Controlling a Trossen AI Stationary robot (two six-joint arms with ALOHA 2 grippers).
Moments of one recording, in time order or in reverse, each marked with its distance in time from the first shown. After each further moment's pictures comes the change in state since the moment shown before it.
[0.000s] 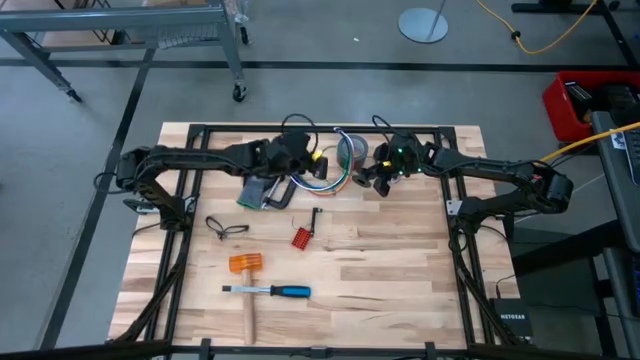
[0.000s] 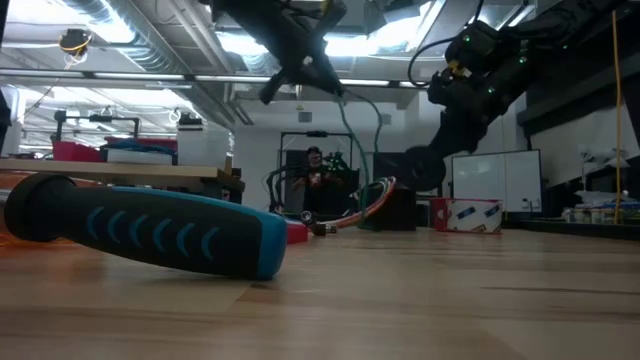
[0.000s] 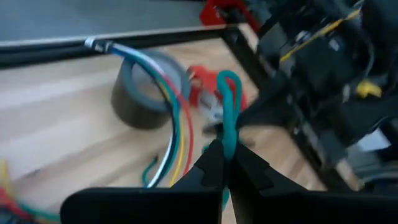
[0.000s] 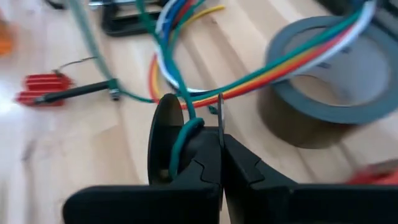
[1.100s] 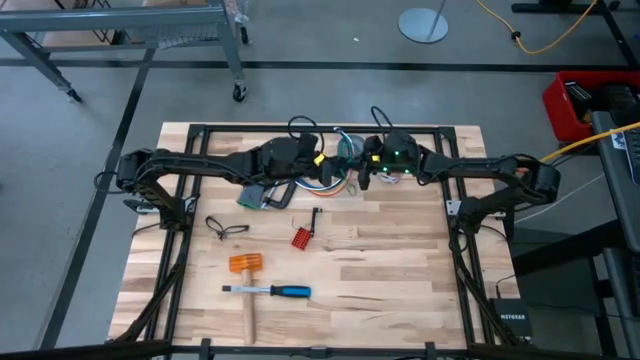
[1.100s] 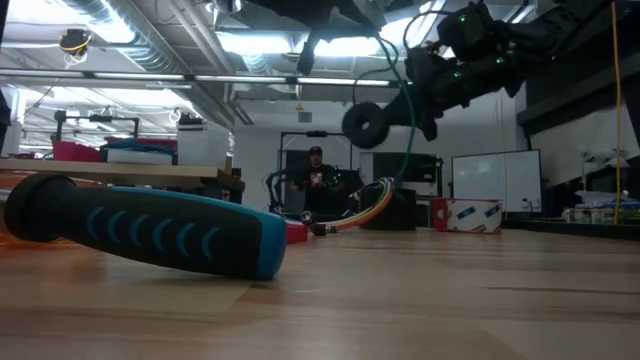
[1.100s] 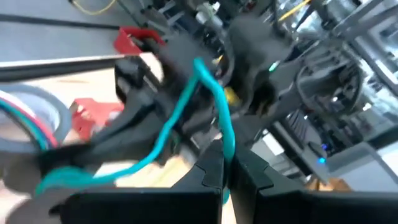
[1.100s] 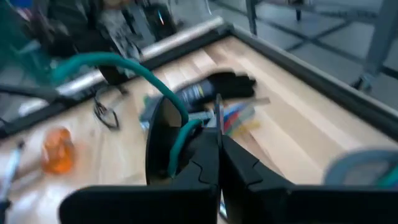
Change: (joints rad) left arm -0.081 0.009 0.000 0.341 0.093 0.031; right arm 0.078 0.126 0.000 0.544 0.010 0.246
